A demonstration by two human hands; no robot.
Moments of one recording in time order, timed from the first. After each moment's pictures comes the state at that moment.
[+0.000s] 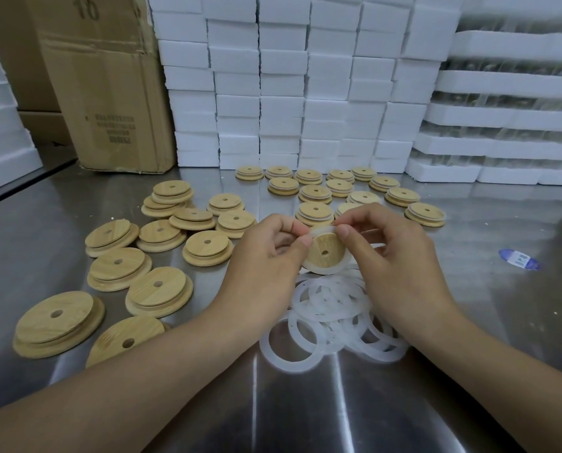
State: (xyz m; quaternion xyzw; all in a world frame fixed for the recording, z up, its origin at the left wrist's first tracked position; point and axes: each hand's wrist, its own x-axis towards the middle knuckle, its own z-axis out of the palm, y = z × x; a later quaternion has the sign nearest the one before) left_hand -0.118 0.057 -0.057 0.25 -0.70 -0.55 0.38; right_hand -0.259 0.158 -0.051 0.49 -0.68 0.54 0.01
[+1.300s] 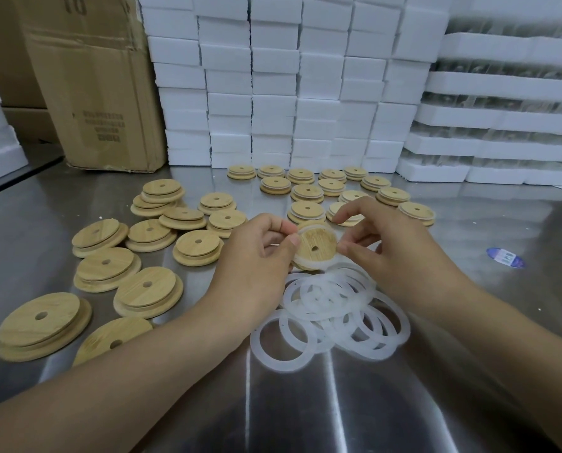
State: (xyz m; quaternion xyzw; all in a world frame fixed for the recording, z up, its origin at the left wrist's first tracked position) left_hand -0.120 0.054 -0.057 0.29 -0.70 -0.53 0.38; right_hand -0.287 0.169 -0.034 0.56 -0.74 0.38 -0.04
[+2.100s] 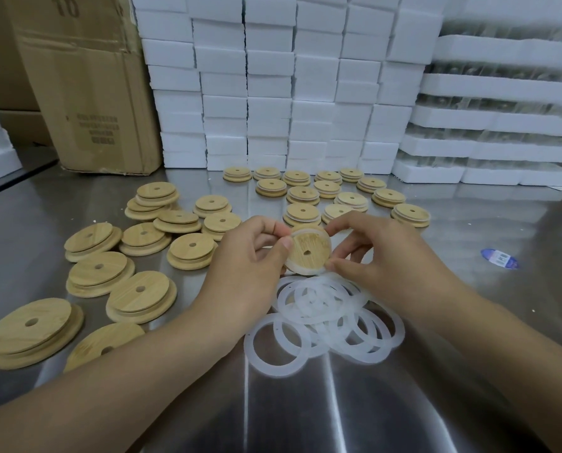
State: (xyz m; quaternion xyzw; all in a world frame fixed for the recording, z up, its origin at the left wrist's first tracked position) left_hand -0.116 0.054 -0.058 0.27 -0.71 -0.53 0.38; right_hand -0.285 0.172 -0.031 0.56 -0.76 0.33 -0.04
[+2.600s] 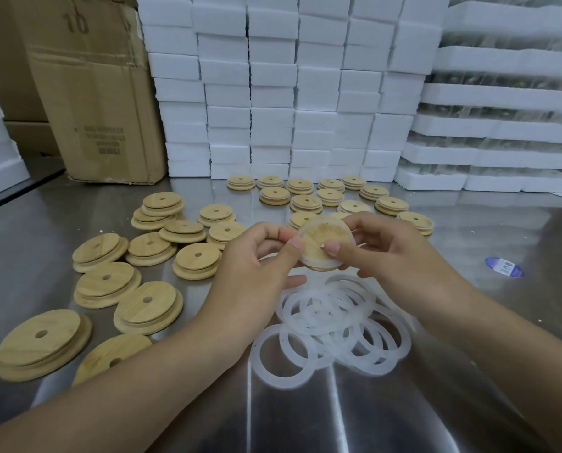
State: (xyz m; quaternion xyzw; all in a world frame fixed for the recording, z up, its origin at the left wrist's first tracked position) left_hand -0.115 0.058 -0.052 0.23 -0.64 -0.62 0.40; right_hand -0.276 0.171 -0.020 0.50 -0.67 0.52 -0.20
